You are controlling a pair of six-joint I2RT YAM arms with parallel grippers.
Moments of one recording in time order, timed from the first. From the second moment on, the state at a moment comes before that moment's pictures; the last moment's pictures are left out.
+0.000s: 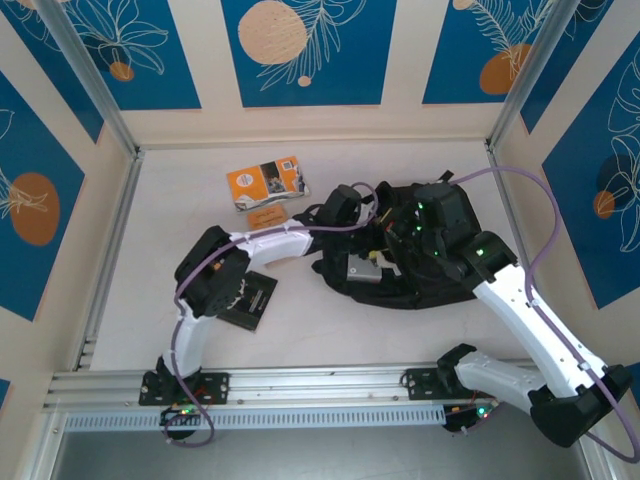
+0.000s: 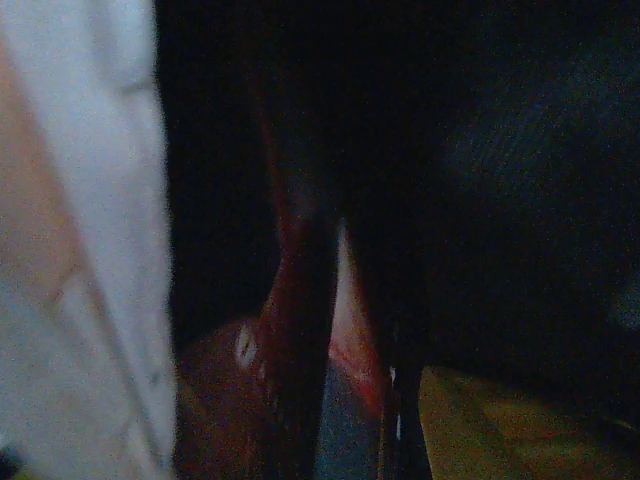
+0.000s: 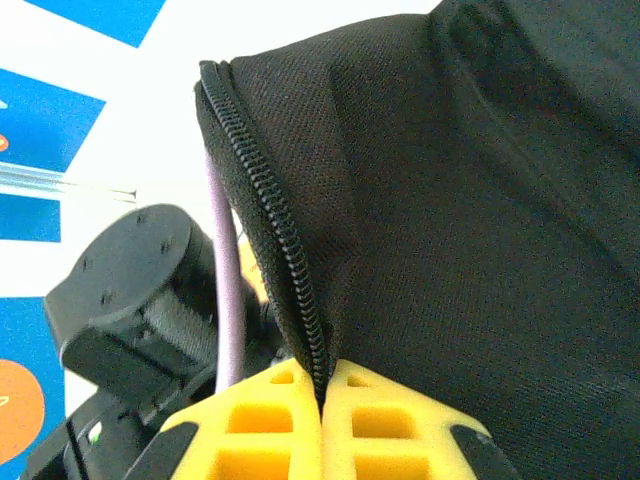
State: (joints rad) left arm -0.83 2.07 1.48 -0.03 0.69 -0.99; right arm 0.51 1.01 1.13 -0.76 0.03 1.05
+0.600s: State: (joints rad) left arm -0.68 1.32 1.07 -0.42 0.45 -0.76; right arm 0.50 1.10 0.91 -0.56 -0.16 0.88
